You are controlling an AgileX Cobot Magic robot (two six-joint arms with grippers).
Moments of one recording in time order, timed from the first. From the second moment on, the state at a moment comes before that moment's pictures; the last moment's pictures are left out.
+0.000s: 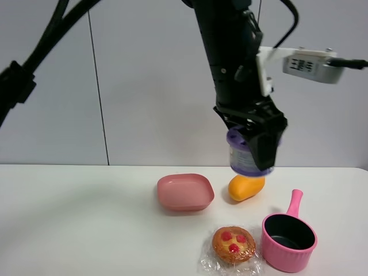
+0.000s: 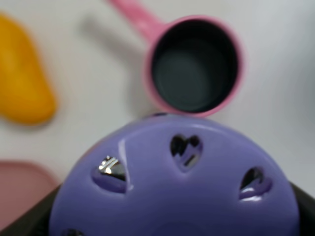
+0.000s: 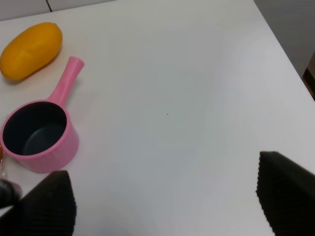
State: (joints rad) left arm -0.89 2.23 -2.22 -0.14 1.20 0.51; right arm 0.08 0.00 -0.49 -0.14 1.05 0.14
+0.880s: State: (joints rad) left arm -0.95 2.34 -2.22 -0.14 1.03 0.52; right arm 0.08 0.00 -0.49 -0.14 1.05 0.14
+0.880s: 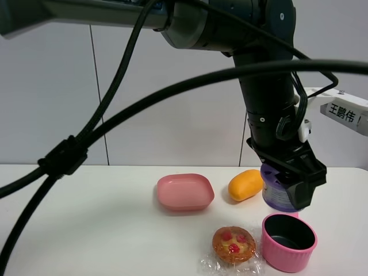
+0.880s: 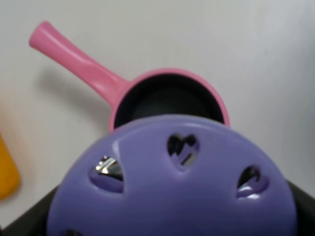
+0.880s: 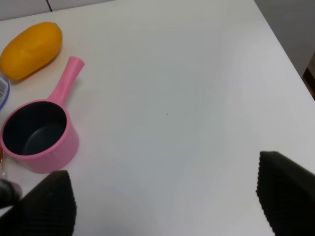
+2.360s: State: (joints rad) left arm -0.96 2.46 -2.24 -0.18 0.94 0.52; right arm 0.08 0.00 -0.49 -0.14 1.05 0.14
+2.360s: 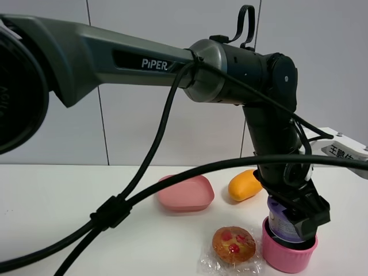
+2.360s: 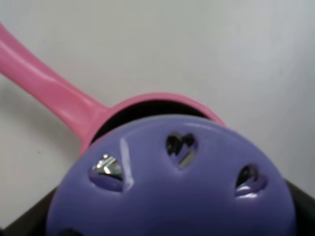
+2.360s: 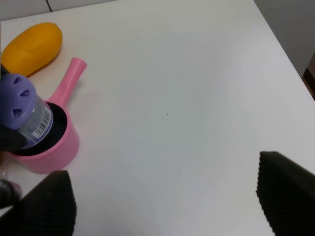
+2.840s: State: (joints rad) left arm -0.96 2.46 -2.24 -0.18 0.89 0.52; right arm 0.08 0.00 -0.49 -0.14 1.05 0.14
